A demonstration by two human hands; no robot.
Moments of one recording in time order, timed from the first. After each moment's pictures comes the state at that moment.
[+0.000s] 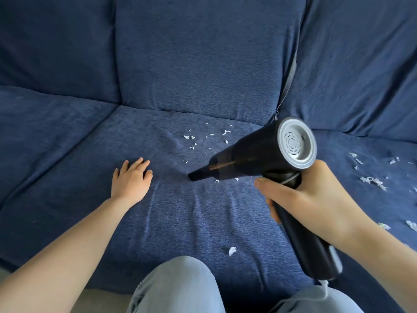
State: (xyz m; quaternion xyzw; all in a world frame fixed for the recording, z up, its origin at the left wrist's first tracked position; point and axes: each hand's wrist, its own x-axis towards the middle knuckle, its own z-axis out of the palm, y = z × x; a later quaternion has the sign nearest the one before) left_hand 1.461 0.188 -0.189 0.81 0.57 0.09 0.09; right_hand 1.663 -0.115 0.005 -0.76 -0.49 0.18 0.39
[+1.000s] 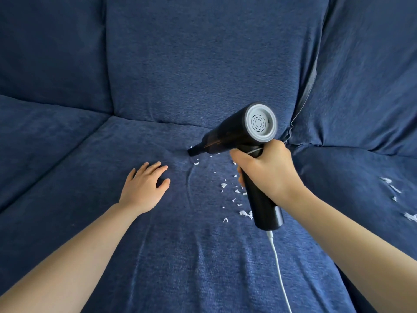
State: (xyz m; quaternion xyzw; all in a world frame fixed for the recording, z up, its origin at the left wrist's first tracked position) left_hand 1.523 0.261 -0.196 0.87 0.48 0.12 0.08; right_hand 1.716 0.068 -0.041 -0.76 -0.45 0.12 0.45
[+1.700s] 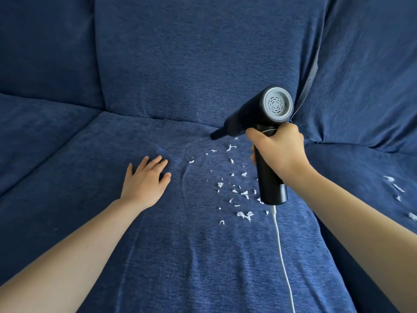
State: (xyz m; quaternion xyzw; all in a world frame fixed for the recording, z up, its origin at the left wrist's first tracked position) left_hand 1.550 0.264 -0.193 0.86 0.49 0.09 0.07; right_hand 1.763 0.099 -0.047 -0.79 -0.39 0.07 0.48
